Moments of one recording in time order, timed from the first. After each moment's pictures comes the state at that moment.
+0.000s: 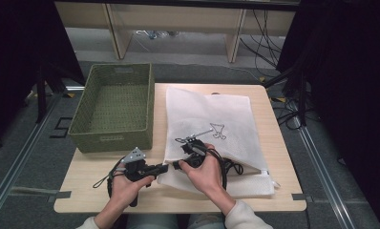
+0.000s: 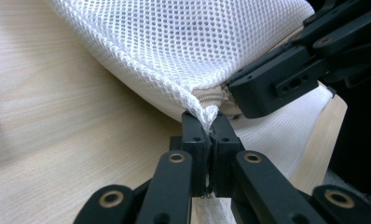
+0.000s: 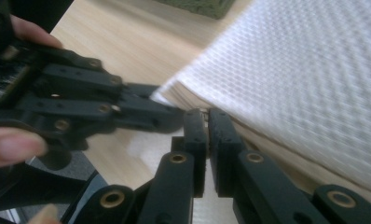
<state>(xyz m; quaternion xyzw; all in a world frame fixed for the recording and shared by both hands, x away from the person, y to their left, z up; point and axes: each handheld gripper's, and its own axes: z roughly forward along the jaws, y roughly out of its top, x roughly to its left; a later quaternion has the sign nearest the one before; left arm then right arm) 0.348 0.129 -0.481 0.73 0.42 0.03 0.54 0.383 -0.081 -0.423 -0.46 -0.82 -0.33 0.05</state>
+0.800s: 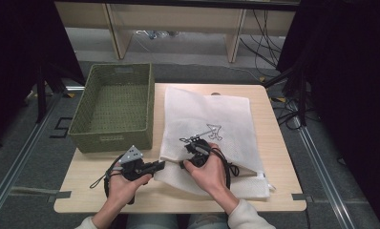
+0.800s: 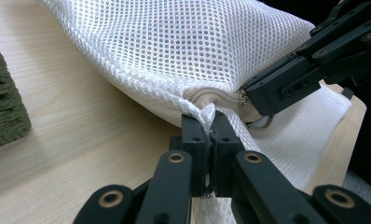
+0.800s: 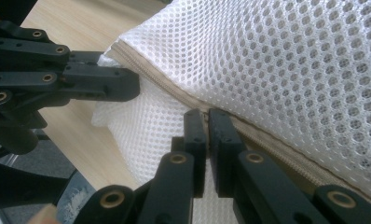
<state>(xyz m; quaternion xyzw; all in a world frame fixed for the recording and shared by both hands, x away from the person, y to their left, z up) 0.349 0.138 -0.476 0.74 0.41 0.08 0.53 0.387 -0.091 -0.424 -0.46 -0.83 -0.30 0.02</state>
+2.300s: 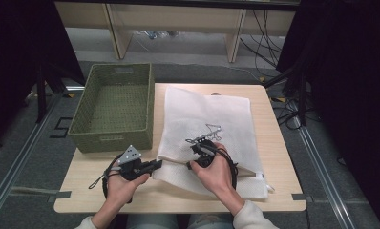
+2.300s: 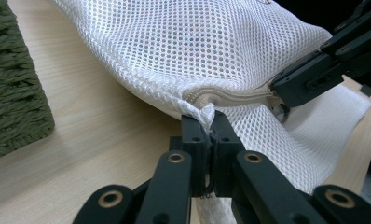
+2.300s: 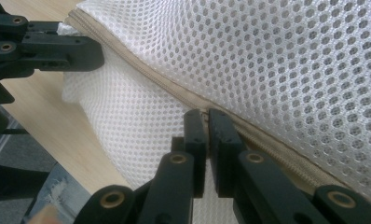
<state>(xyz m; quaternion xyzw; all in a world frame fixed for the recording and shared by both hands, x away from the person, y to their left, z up) 0.350 0.142 -0.477 0.74 0.41 0.10 0.52 0.385 -0.104 -0.423 -0.49 -0.83 -0.27 0.00</state>
